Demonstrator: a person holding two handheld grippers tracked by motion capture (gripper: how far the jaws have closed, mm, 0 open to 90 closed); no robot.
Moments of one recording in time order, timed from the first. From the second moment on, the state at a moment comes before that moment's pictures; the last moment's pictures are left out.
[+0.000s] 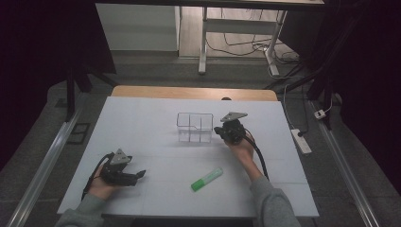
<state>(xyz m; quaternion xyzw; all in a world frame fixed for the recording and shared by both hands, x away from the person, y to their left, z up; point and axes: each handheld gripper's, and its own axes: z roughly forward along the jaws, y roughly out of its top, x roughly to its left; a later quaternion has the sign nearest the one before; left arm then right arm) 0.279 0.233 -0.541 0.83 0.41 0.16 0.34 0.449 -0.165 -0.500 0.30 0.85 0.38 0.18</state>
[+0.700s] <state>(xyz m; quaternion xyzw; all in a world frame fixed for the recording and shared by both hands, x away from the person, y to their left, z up) 0.278 0.232 -0.540 0.83 0.40 0.17 0.35 0.412 -0.195 -0.479 0.26 0.86 0.41 0.15</state>
